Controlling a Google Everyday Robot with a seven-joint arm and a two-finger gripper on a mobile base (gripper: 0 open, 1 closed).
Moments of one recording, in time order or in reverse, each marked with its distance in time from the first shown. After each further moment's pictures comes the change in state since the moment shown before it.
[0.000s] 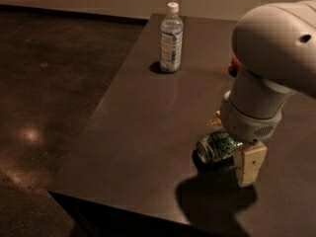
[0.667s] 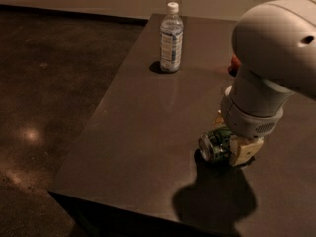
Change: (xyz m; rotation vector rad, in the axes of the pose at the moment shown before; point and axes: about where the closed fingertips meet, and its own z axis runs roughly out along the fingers) arm 0.006 -0.012 -0.009 0.076 0.053 -0.011
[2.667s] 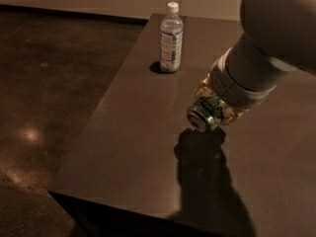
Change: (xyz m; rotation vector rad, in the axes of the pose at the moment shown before) arm -0.019 -0.065 -0.061 0.329 0.076 -0.487
